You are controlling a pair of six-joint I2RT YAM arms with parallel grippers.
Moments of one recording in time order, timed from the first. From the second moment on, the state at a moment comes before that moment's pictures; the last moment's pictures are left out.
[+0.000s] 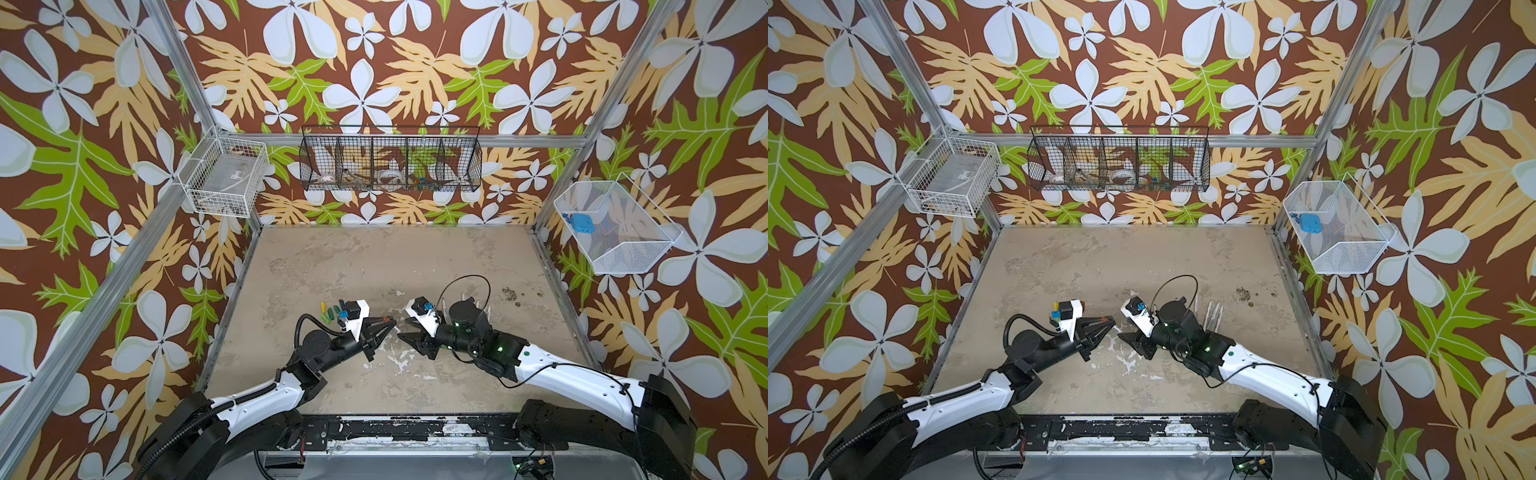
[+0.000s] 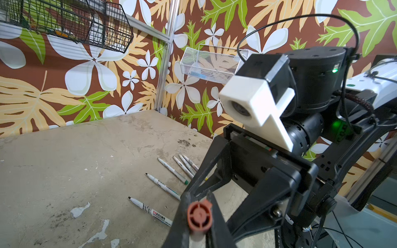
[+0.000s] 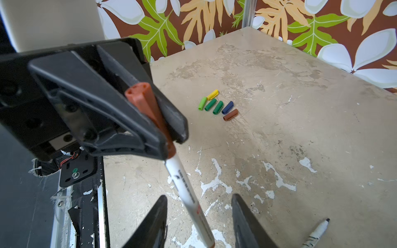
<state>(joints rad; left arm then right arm) -0.71 1.04 0.23 0.94 0.35 -0.31 0.86 1.14 0.67 0.04 -0.26 -0.01</state>
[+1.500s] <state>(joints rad) -0.71 1.08 0.23 0.98 0.41 -0.39 0.88 1.19 0.67 0.07 -0.34 -0.07</state>
